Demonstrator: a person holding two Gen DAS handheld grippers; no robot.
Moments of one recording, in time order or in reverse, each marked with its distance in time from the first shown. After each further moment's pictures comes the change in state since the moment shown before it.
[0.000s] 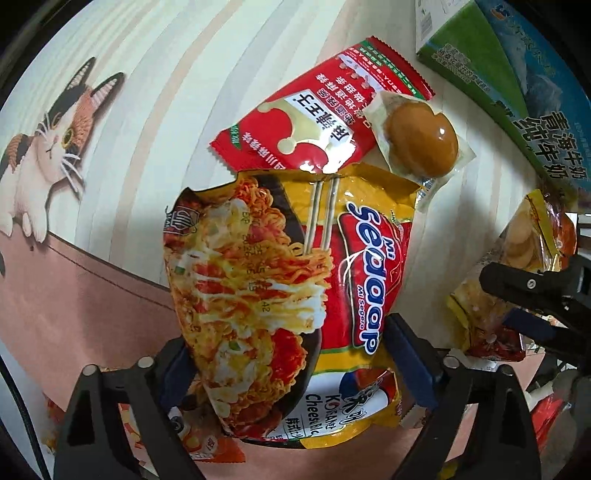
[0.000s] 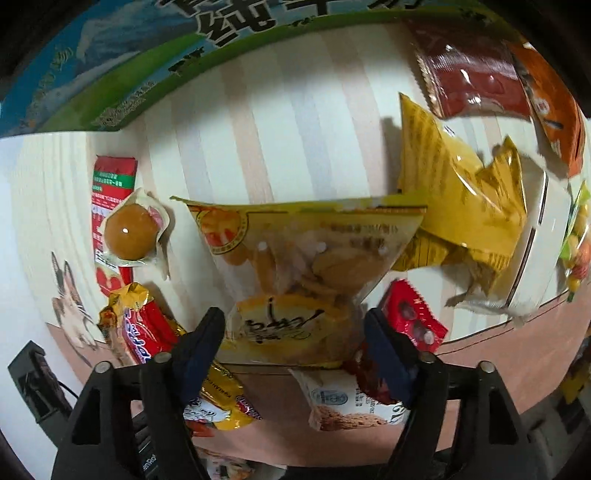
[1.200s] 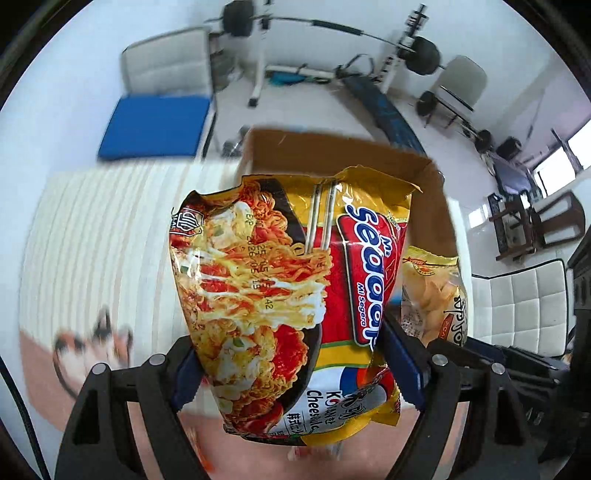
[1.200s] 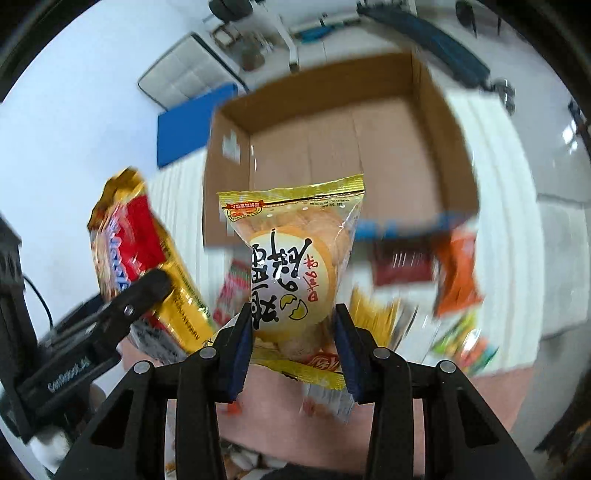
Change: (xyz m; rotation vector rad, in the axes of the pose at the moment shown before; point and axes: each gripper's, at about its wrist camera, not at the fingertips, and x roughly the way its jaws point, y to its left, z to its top) left arm -0.194 -0.152 0.068 0.285 -0.363 -0.035; right arm -0.258 -0.043 0.006 -0.245 -0.338 0.193
